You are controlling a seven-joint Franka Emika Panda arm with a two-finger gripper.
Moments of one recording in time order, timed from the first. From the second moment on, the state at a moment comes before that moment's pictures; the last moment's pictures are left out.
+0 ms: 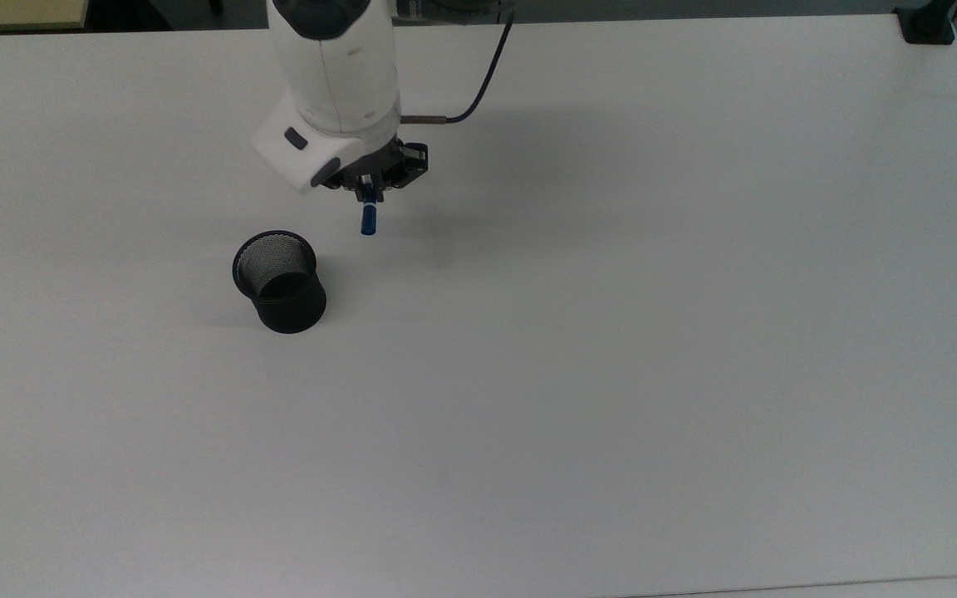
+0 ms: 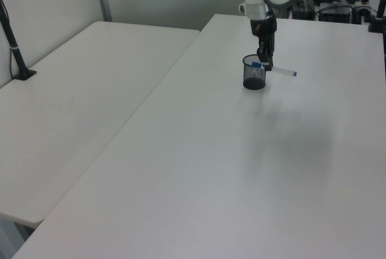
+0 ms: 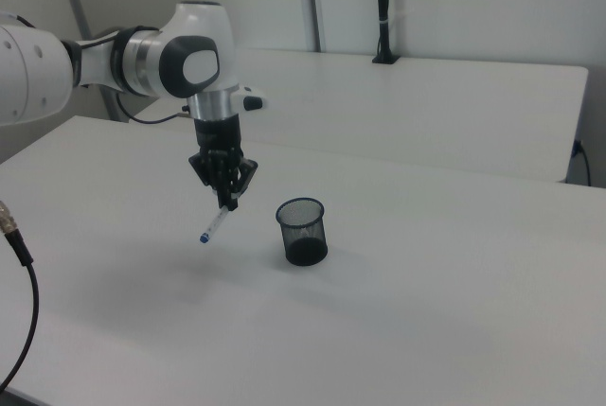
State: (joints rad) arm 0.07 0.30 -0.07 -1.62 -0.02 1.77 -0.05
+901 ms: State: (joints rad) arm -0.03 0.23 -0.22 -1.64 0.10 2.17 0.07
